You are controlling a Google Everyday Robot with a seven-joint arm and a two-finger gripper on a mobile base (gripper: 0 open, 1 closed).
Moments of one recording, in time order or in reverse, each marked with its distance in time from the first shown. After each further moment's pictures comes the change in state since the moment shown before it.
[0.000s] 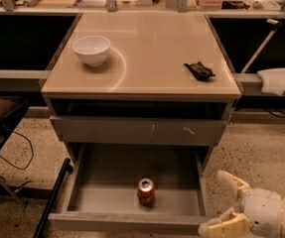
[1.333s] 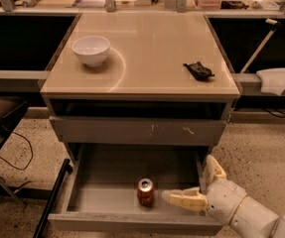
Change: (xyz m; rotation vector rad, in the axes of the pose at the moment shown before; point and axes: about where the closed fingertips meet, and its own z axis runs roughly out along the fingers) arm -0.035 -0.032 0.068 0.306 -0.250 -0.035
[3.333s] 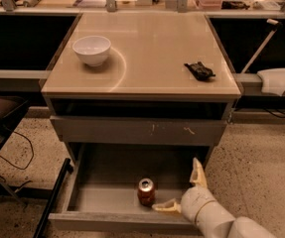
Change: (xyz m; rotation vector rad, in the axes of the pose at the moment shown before) arm 0.086 -0.030 0.044 0.226 0.275 -0.587
